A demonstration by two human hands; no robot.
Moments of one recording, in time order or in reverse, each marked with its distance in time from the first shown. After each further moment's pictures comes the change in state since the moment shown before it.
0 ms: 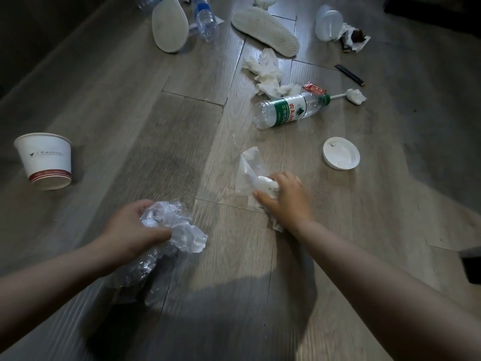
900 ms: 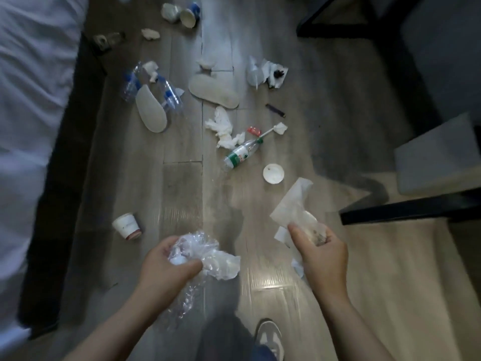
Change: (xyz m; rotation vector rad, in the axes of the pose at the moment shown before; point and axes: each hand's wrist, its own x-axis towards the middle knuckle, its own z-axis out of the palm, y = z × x) left_hand -0.234 0.285 -0.153 -0.075 -0.160 -0.084; right_hand -0.170 -0.240 -0.381 0.787 0.376 0.780
